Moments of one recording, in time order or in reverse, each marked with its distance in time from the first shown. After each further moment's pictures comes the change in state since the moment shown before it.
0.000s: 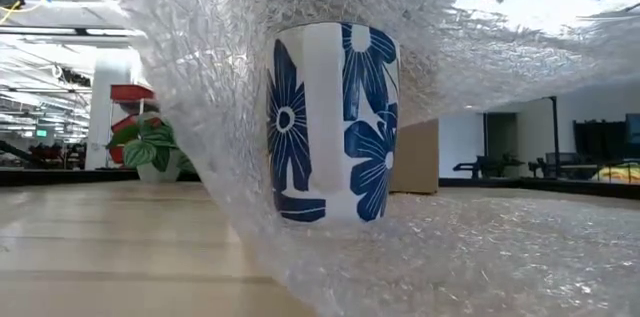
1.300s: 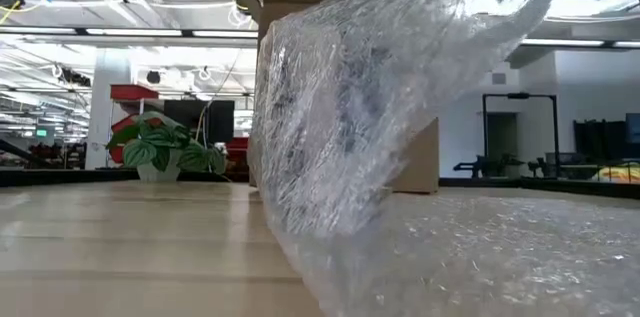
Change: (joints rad) left arm -0.022 0.020 0.000 -0.038 -0.049 0.011; right arm -0.043 0.015 -0.007 0.093 0.000 0.063
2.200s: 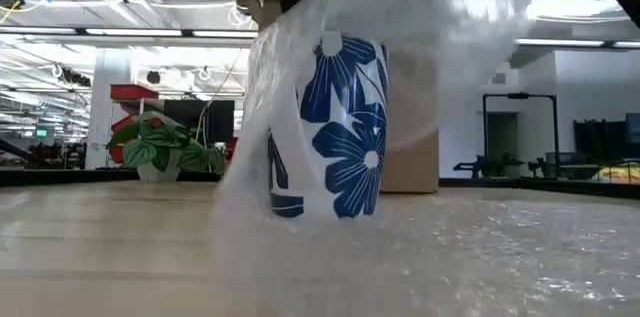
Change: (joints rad) left arm 0.001 0.000 0.000 0.003 -0.035 0.006; right arm -0.040 0.077 0.023 -0.019 0.048 0.013
